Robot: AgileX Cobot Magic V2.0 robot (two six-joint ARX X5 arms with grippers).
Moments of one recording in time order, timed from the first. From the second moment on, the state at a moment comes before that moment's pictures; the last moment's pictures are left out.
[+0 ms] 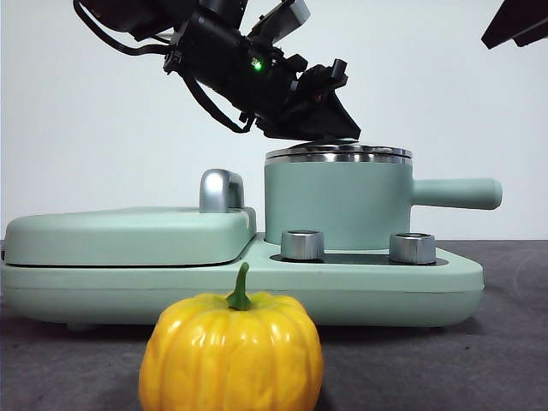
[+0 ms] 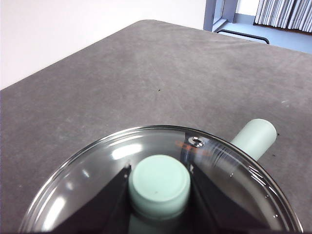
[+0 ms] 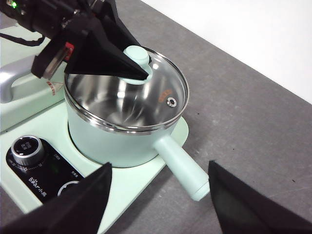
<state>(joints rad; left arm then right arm) -0.65 1.82 1.25 0.26 0.31 0.15 0.28 0.73 0.76 -0.44 -0.24 -0.34</state>
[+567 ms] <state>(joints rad) -0.65 1.65 1.25 0.18 0.26 0.15 0.28 0.73 0.76 -0.44 -0.24 -0.34</state>
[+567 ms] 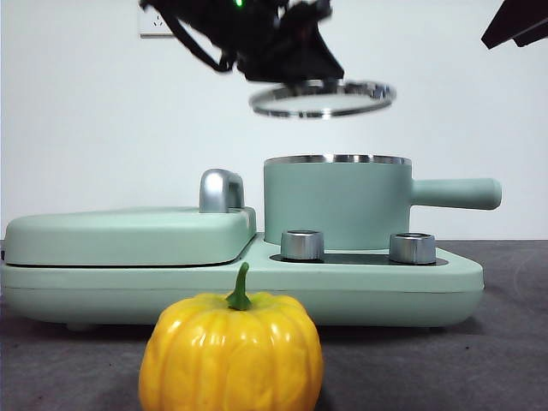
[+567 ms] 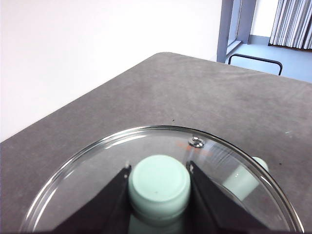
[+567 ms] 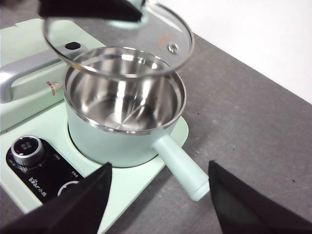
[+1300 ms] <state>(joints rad) -0.58 1.31 1.20 -0.31 0.05 0.11 0.32 0.73 0.76 -0.46 -0.24 -0.34</state>
